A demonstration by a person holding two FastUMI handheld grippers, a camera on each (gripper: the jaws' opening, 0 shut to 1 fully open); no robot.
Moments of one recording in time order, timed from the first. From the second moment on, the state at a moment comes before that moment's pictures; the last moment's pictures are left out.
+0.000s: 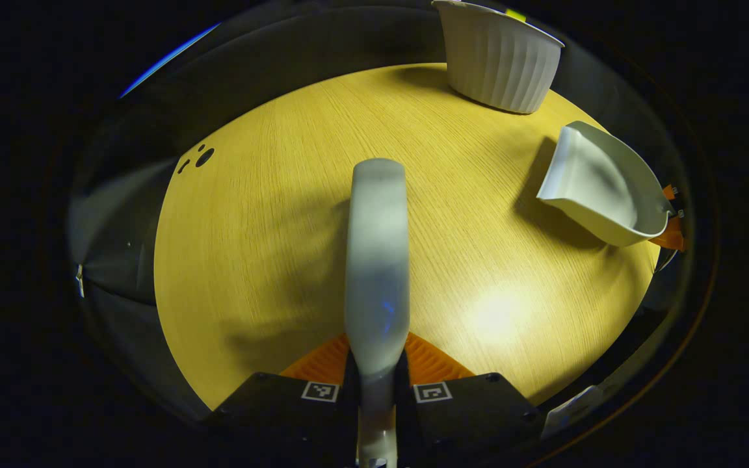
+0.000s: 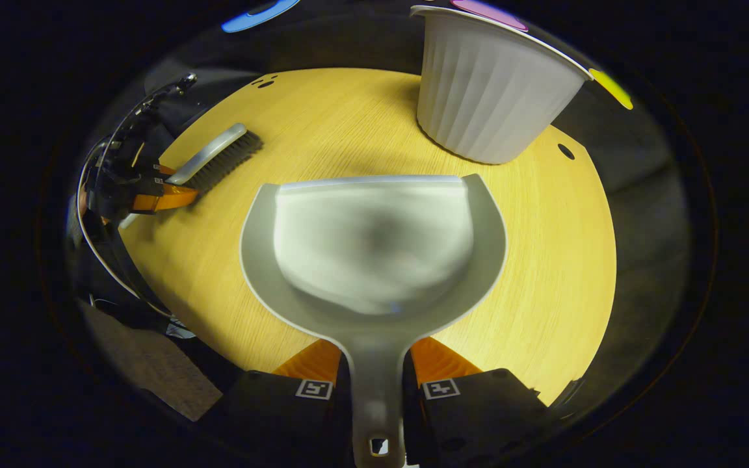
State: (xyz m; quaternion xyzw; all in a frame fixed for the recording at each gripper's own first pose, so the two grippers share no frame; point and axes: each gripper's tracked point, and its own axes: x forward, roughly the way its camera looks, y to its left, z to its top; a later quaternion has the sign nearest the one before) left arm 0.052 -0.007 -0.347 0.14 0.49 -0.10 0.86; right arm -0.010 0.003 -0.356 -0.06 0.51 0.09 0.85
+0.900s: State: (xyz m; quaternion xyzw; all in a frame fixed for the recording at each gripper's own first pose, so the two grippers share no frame) left arm 0.047 0.000 -0.325 0.17 0.46 -0.09 0.87; right arm -0.019 0.004 -0.341 -0.01 0.51 0.09 0.86
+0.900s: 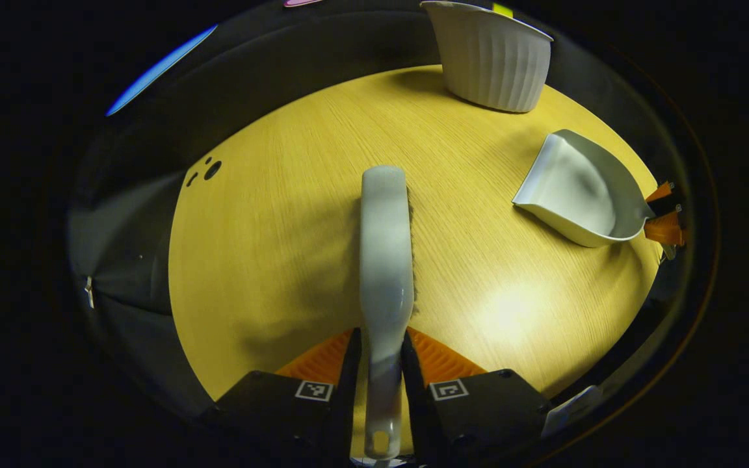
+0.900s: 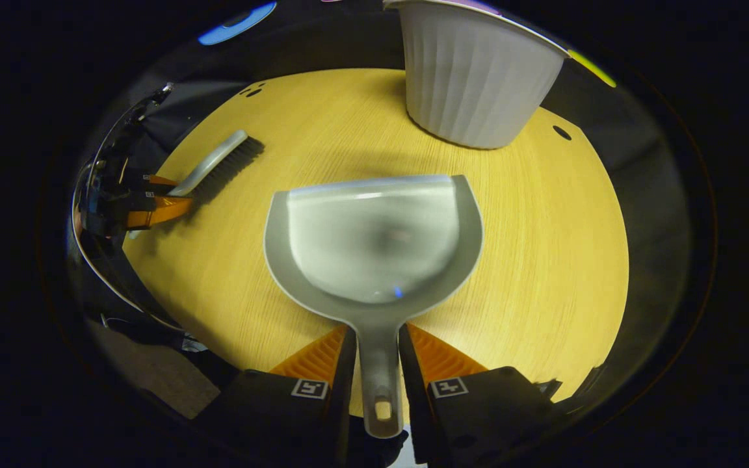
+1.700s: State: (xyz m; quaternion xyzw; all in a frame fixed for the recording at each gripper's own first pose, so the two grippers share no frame) left arm 0.024 -0.062 -0.072 0.03 0.10 -0.05 0.99; right arm 0.033 -0.009 -0.112 -0.05 0.17 0.07 0.98
